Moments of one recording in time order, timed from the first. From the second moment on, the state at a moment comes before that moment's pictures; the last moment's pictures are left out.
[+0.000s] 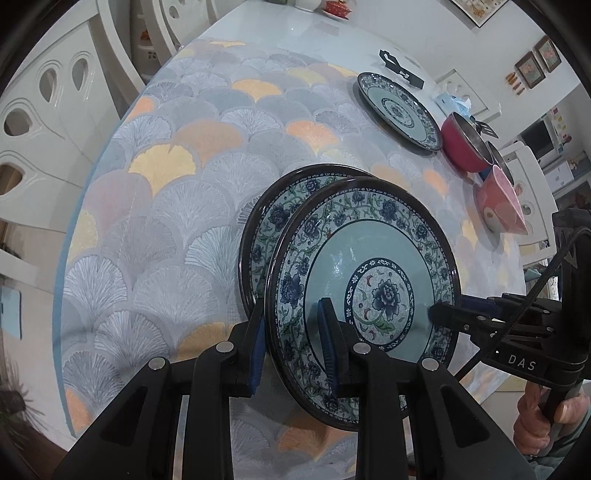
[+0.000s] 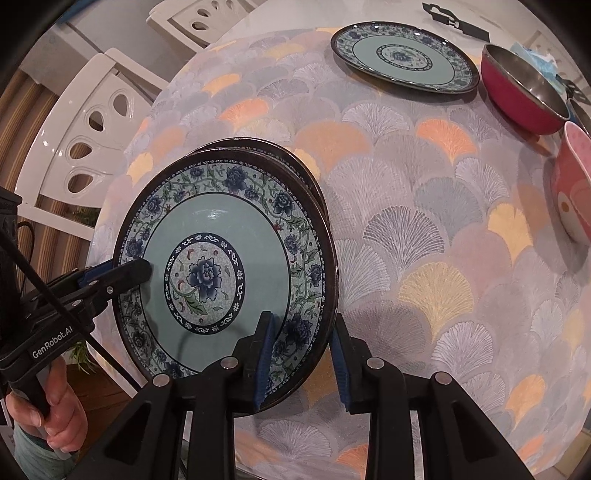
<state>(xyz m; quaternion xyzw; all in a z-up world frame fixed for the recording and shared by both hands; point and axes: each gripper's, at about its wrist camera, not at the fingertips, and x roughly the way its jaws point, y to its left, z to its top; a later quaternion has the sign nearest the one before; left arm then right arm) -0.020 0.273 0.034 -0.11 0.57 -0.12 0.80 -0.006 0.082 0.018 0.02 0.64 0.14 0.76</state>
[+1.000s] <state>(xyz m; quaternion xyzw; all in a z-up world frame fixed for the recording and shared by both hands) 0.008 0.284 0.047 -0.10 0.56 -0.11 0.82 0.000 0.079 0.030 0.04 0.62 0.13 0.77</state>
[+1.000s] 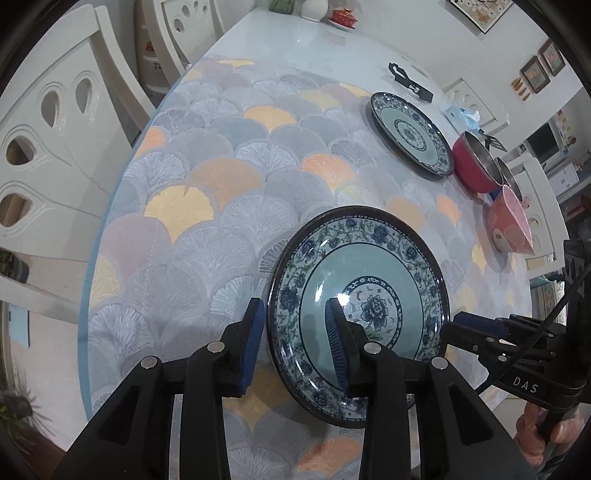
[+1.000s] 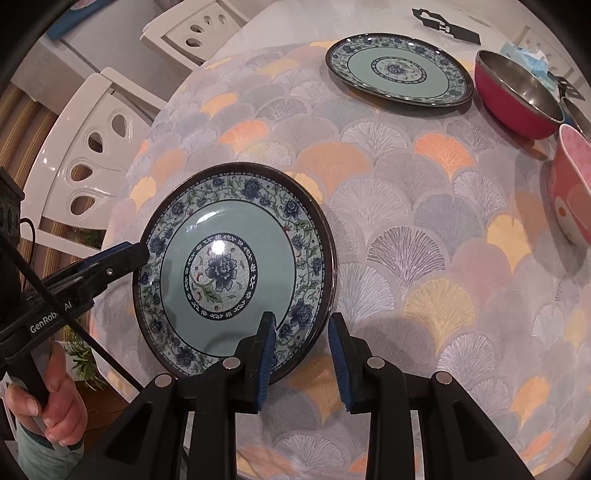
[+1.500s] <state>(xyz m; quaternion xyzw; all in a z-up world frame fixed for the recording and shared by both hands) 0.057 0.277 0.102 -0.07 0.51 -0.14 0.85 0.036 0.051 0.084 0.07 0.56 0.10 0.82</state>
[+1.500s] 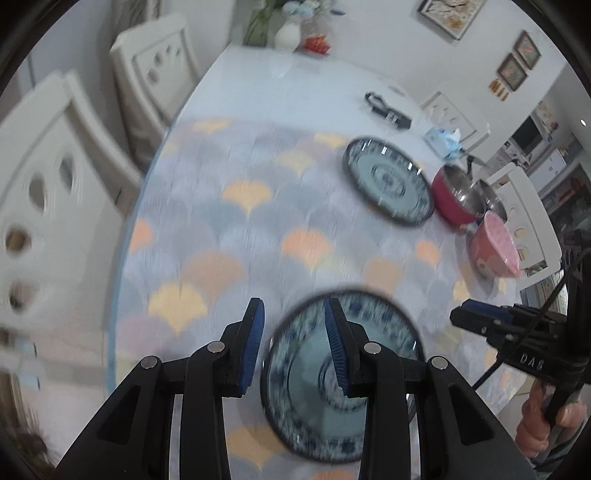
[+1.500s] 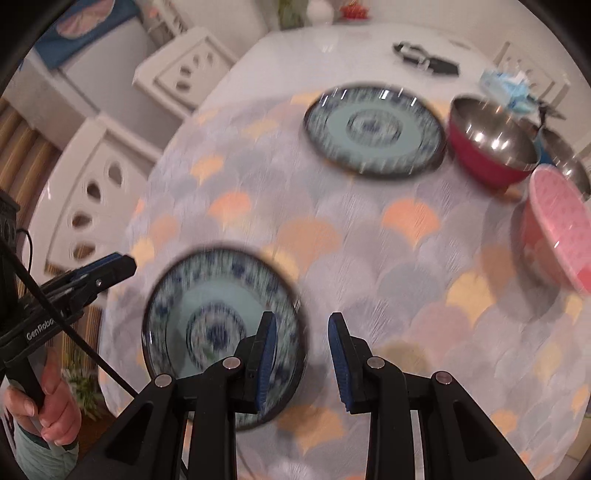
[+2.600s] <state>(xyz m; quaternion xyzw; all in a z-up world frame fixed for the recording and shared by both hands) 0.321 0.134 0.022 -0.04 0.57 -0.30 0.76 0.161 -0.049 0.022 0.26 0.54 -0.05 0.80</state>
